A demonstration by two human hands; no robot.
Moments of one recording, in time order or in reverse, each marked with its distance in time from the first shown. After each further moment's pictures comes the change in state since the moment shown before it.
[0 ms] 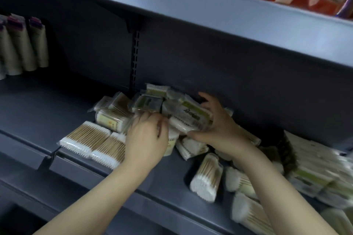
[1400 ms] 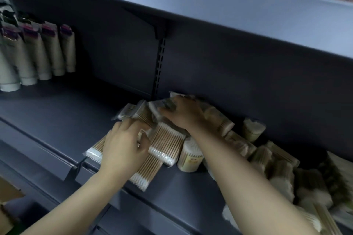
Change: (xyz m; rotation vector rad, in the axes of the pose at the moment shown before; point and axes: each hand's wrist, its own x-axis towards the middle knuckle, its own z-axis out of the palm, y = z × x) left_hand 0.015 -0.084 -0.044 0.227 0.087 -0.018; right_hand 0.129 -0.044 0.101 -0.420 -0.048 0.034
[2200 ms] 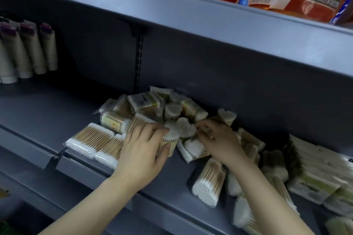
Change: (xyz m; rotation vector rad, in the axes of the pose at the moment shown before) left_hand -0.041 0.067 0.019 0.067 -0.104 0.346; right_hand -0.125 0.106 -0.038 0.212 0.159 -0.043
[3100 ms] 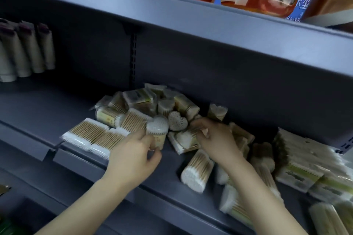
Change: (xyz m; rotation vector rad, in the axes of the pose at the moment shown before) left_hand -0.016 0.020 -0.014 -0.035 -0.036 -0.099; right_hand -0.024 0.003 -0.010 -0.061 0.026 -0.015
